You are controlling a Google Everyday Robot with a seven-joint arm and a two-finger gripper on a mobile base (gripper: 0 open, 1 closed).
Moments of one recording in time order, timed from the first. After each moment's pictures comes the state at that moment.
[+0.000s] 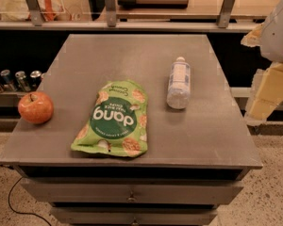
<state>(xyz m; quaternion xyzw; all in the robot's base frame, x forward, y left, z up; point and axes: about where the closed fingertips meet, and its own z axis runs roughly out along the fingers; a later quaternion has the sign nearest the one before) 0.438 -0.216 0.980 -0.60 0.78 -0.04 0.17</state>
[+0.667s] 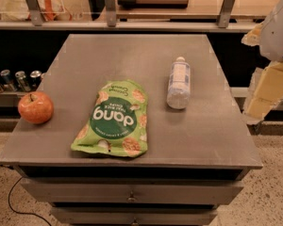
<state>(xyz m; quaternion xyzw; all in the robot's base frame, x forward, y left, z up) 0.440 -0.214 0.981 -0.59 0.79 -0.04 0.17</state>
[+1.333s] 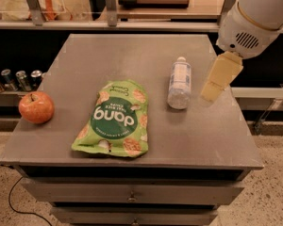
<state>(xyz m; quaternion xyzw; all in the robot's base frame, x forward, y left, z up) 0.490 -0.169 0.960 -0.52 0.83 0.01 0.17</state>
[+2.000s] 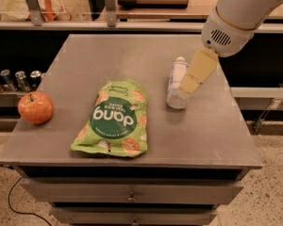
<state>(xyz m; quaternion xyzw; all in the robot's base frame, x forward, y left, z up) 0.515 -0.152 0.949 -0.44 0.88 0.01 0.17</state>
